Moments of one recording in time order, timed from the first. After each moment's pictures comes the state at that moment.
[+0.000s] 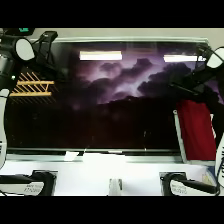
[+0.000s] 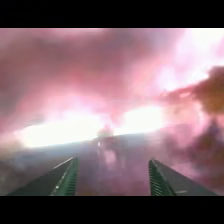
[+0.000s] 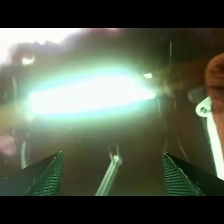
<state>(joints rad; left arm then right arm) -0.28 -1.52 1.85 1.57 -1.47 -1.60 -0.04 -1.40 1.59 -1.44 1.45 1.76</state>
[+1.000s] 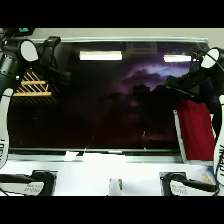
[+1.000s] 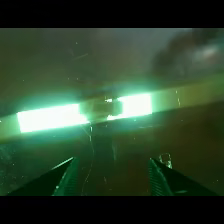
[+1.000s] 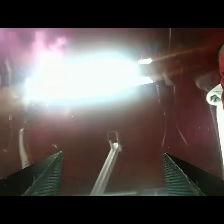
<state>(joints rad) -0.28 -1.54 1.84 1.52 -1.50 -1.61 -0.02 -1.42 1.59 -1.44 1.48 1.77</state>
